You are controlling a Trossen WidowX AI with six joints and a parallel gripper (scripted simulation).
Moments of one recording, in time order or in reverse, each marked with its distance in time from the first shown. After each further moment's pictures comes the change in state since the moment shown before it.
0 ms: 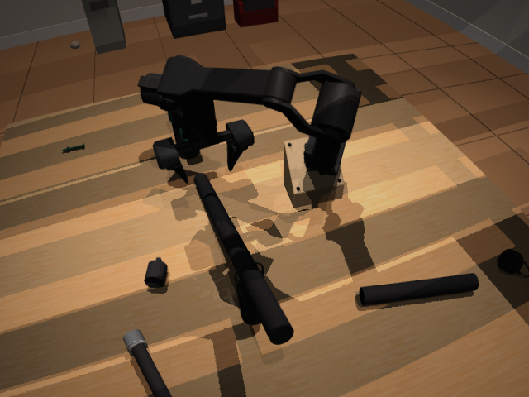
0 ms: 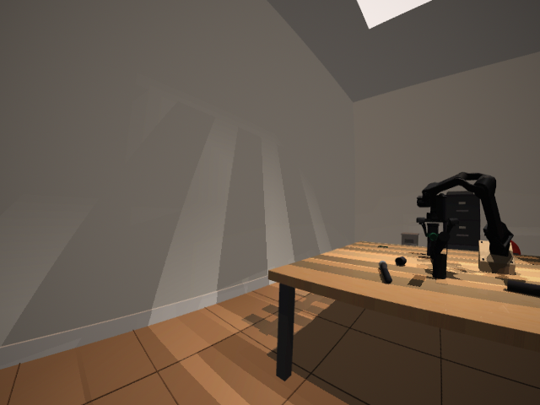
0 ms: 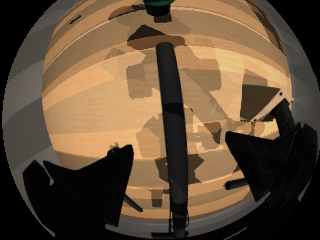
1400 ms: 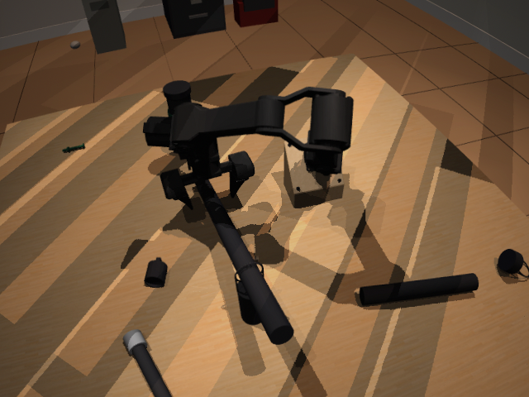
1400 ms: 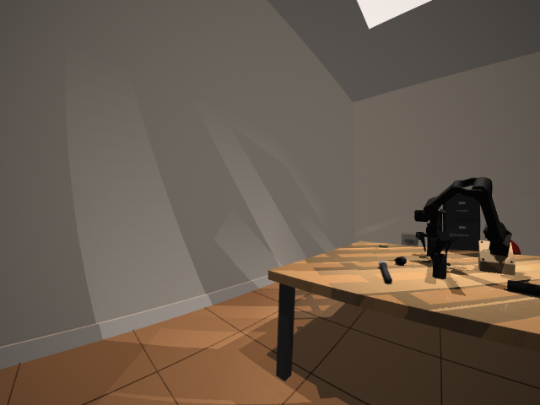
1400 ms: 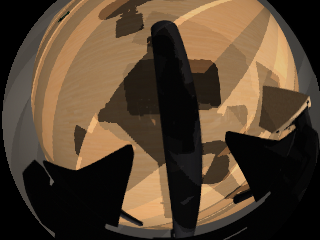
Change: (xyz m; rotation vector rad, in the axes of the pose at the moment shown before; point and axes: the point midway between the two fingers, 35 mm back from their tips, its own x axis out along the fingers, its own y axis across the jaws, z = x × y) arm 0.079 0.001 0.001 0.014 -0.007 -0.007
